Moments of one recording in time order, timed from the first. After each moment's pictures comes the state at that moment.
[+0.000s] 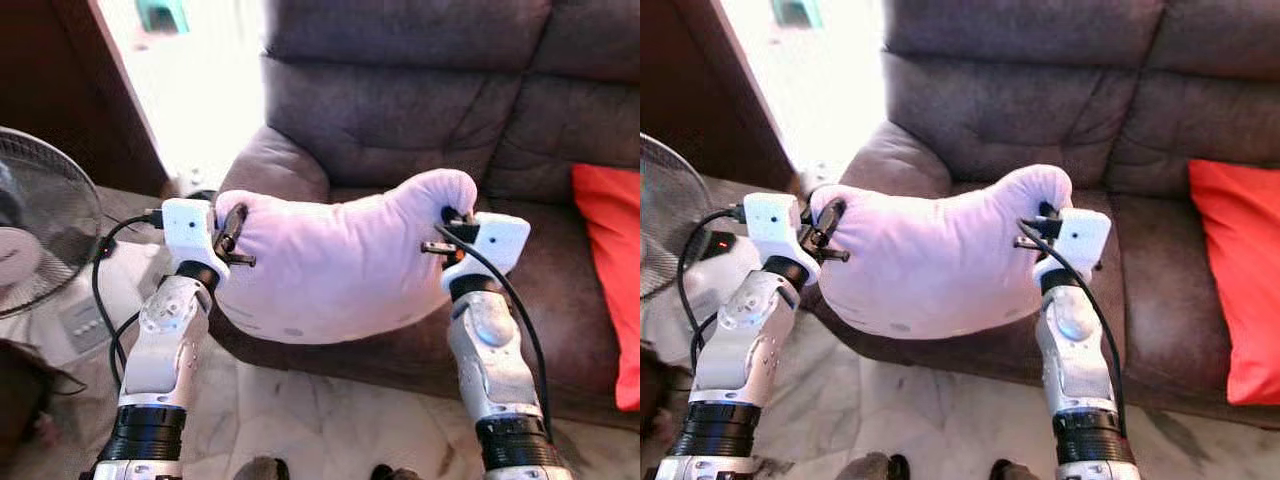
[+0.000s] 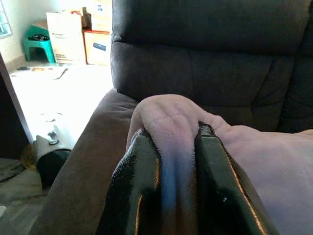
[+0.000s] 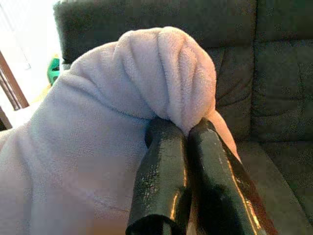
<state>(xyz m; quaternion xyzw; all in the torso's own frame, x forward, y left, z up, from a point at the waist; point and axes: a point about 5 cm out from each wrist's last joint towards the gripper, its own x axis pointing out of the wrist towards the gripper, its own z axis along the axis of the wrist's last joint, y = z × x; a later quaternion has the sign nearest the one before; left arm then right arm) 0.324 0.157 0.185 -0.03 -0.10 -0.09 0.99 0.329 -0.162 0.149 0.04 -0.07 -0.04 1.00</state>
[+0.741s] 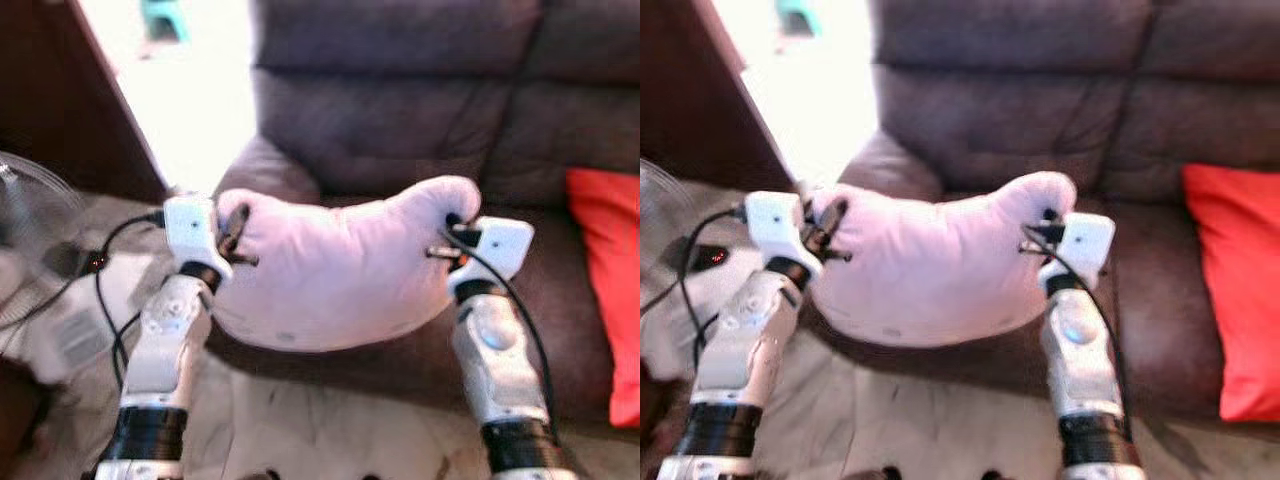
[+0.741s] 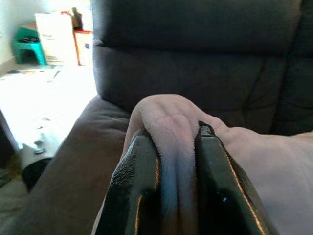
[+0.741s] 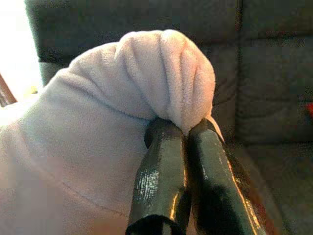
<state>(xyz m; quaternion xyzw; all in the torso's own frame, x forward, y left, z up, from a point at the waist) 0.323 0.152 0.186 -0.03 -0.11 -0.10 0.99 0.328 -0.169 0.146 0.03 -0.07 -0.05 1.00</state>
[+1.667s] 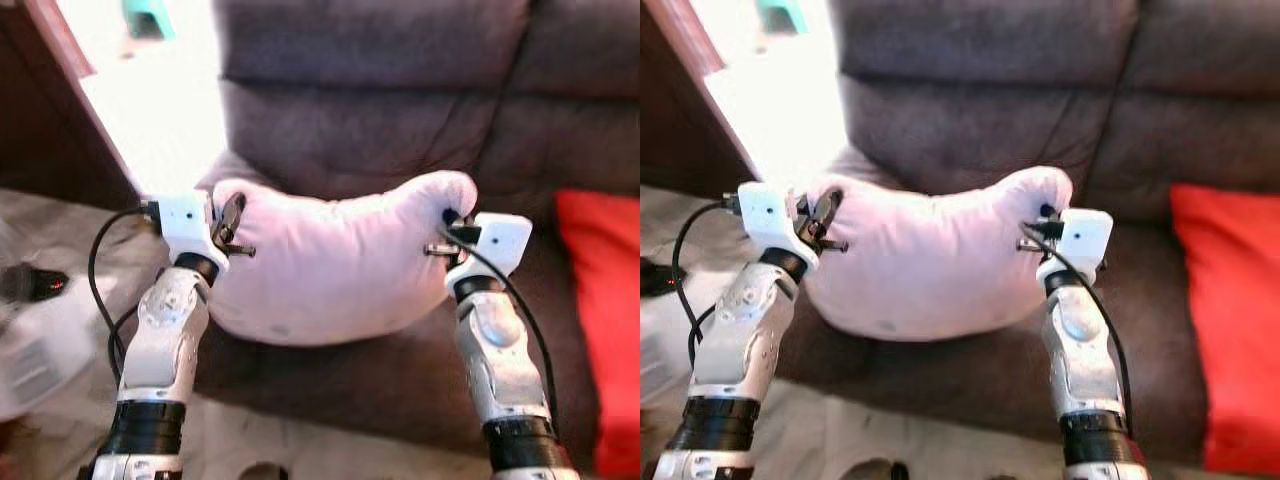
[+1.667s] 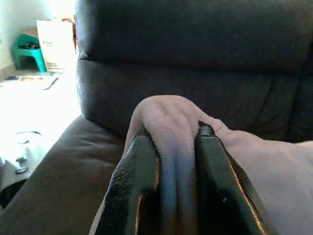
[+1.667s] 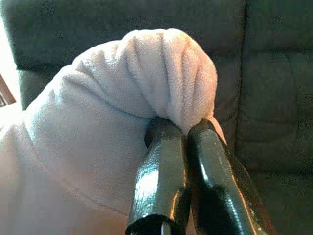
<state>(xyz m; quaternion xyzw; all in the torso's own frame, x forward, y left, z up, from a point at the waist) 0.325 0.158 0.197 -0.03 -0.13 -0.09 0.99 0.330 -0.163 0.154 0.03 -0.07 -0.02 1.00</state>
